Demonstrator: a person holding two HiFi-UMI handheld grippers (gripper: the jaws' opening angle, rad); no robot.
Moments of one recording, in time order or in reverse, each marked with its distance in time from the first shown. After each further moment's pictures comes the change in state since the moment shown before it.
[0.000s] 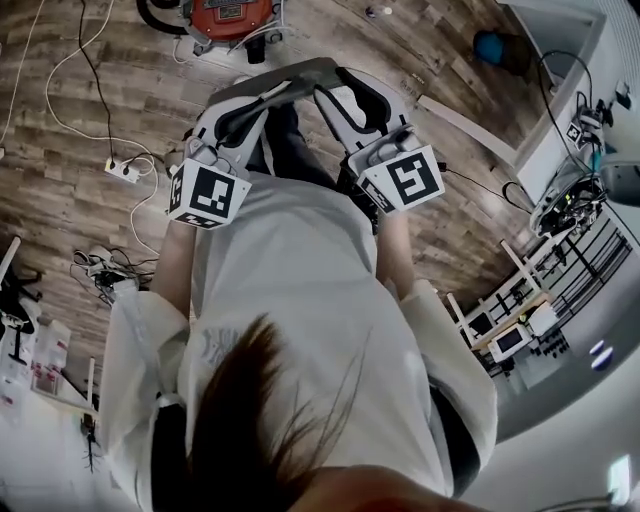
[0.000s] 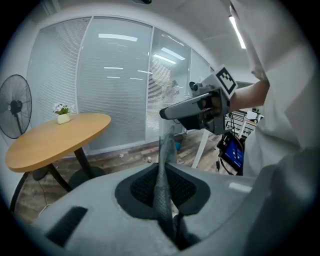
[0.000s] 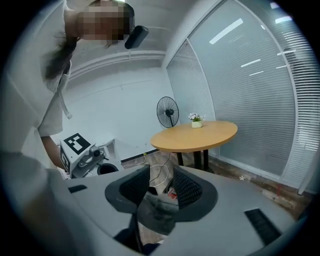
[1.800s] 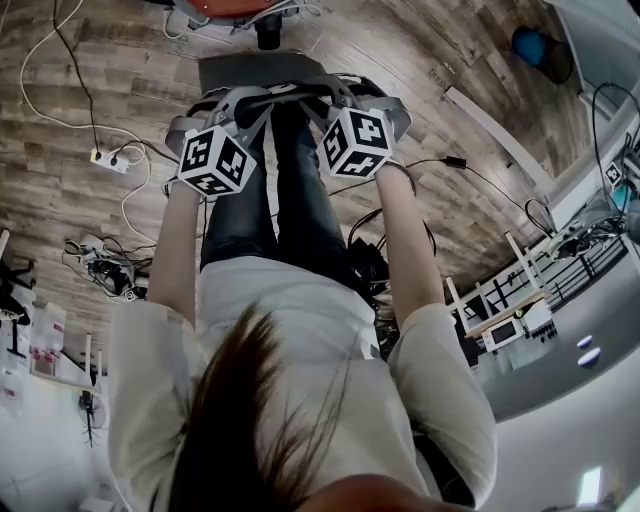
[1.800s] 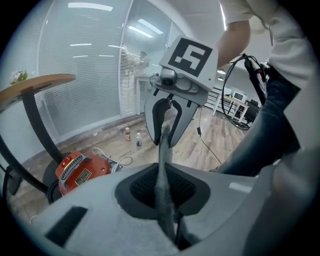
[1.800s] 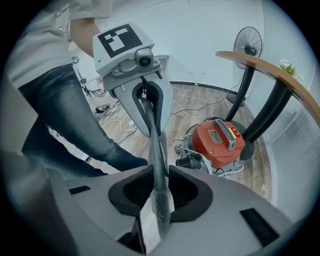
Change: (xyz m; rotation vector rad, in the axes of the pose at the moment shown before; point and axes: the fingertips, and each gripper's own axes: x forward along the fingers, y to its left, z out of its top) left arm 0.130 -0.004 -0.220 0.165 0.241 -0.285; right arm 0.112 0.001 -0.319 -0.616 0.800 0.459
